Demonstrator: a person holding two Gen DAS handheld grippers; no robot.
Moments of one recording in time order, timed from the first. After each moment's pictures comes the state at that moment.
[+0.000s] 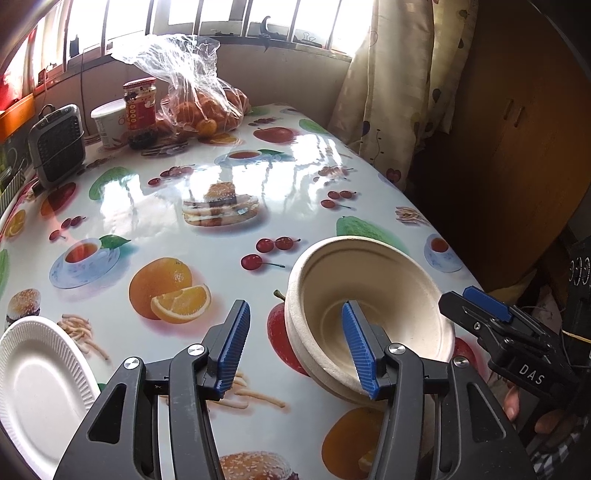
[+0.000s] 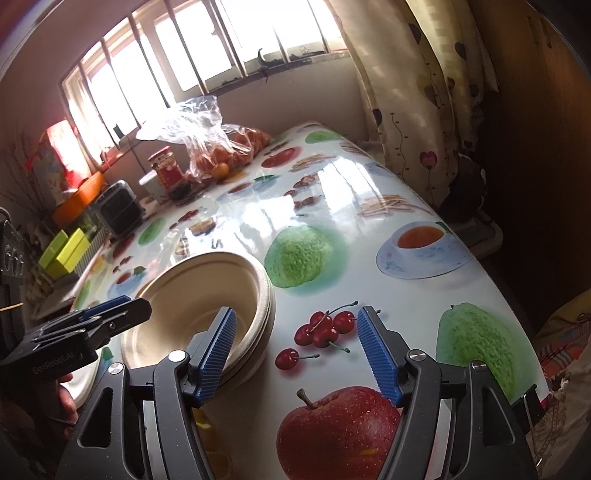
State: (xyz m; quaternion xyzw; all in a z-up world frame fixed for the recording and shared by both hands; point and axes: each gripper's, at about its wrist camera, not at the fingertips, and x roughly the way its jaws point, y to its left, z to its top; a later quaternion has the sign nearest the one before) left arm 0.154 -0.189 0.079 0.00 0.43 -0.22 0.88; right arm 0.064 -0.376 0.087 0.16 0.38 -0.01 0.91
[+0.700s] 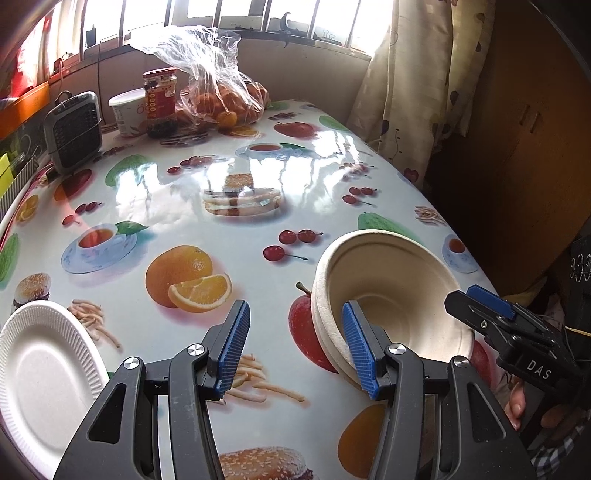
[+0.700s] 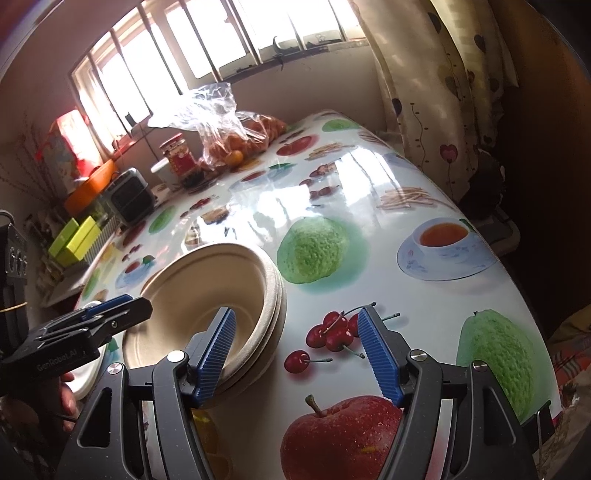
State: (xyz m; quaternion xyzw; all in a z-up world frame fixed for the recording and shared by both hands) left arm 0.155 -0.180 0.072 -0.01 0.44 -0.20 0.88; right arm 0.079 -0.373 0.078 0.16 0.39 0.02 0.91
